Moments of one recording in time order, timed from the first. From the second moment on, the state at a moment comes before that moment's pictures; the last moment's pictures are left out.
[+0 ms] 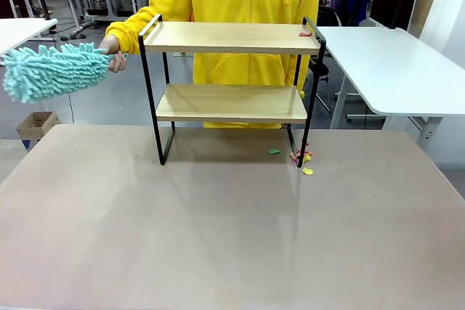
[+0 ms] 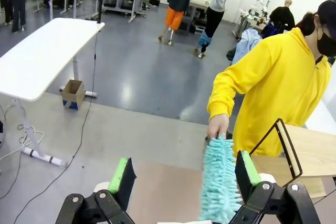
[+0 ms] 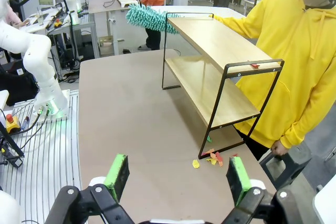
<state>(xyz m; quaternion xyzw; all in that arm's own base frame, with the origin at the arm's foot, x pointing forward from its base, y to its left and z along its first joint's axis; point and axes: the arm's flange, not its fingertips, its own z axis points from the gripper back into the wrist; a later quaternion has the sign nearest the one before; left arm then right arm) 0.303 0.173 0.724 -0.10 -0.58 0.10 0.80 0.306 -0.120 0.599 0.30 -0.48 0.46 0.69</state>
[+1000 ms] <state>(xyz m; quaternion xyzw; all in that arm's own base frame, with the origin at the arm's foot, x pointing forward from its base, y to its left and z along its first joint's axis) 0.303 0.172 0.725 -0.10 -0.58 0.10 0.80 0.306 -0.120 0.599 0.30 -0.48 0.46 0.69</state>
